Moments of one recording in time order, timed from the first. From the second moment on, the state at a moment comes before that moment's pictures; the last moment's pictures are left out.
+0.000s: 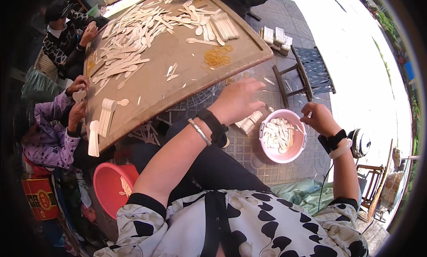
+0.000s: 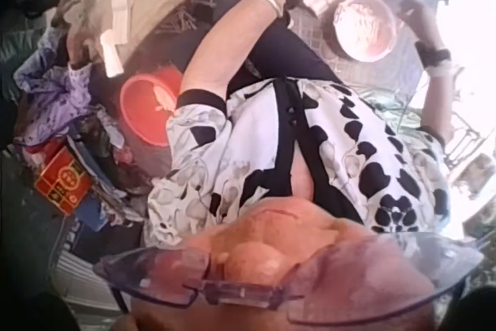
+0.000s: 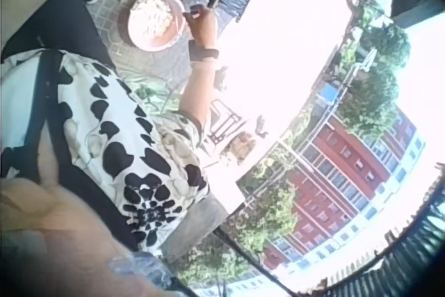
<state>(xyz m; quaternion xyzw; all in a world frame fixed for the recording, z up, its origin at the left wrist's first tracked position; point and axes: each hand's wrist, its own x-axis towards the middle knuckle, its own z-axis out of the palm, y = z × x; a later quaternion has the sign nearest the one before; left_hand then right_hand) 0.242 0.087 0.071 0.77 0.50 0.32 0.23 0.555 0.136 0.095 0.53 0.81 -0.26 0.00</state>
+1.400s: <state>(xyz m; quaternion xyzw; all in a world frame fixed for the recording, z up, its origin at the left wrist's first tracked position) 0.018 0.143 0.030 0.52 0.82 0.06 0.22 0.273 0.199 0.094 0.25 0.90 -0.33 -0.15</state>
